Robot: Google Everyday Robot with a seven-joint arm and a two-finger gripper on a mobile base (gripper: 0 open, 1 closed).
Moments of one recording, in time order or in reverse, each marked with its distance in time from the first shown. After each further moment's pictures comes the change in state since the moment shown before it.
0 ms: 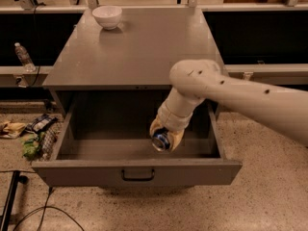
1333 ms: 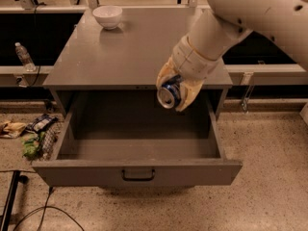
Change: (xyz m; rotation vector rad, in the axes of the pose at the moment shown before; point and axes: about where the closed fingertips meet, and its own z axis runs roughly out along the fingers) arm -0.038 -0.030 -0.204 0.183 0.031 0.085
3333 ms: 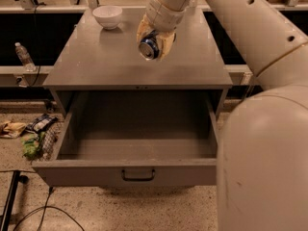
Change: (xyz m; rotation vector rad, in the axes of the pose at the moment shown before) arm 0.075 -0.157 0.011 0.026 0.079 -0.201
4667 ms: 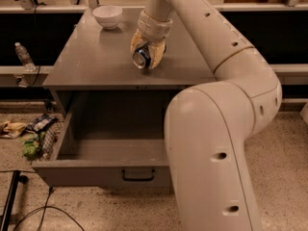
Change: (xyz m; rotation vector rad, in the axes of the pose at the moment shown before) arm 0.023 -0.002 0.072 -0.161 -0.076 0.043
